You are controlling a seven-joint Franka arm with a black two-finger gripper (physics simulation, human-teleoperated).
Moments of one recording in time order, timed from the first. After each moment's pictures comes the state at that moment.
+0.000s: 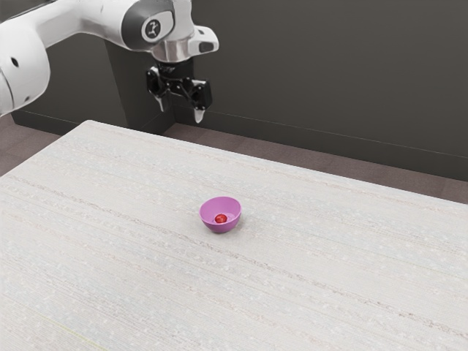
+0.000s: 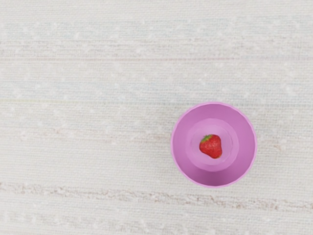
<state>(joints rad) 0.14 0.35 -0.32 -1.25 0.27 1.65 -0.19</state>
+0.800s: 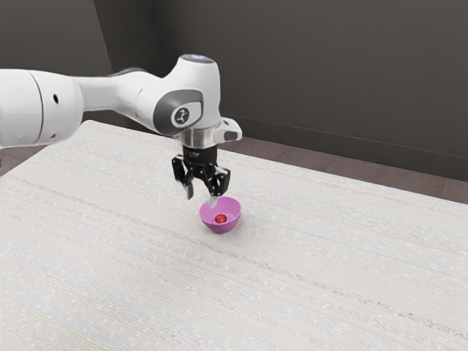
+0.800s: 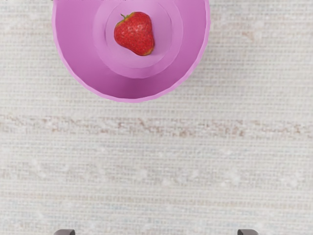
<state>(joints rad) 0.11 0.35 -0.32 -1.66 0.17 1.86 -0.27</state>
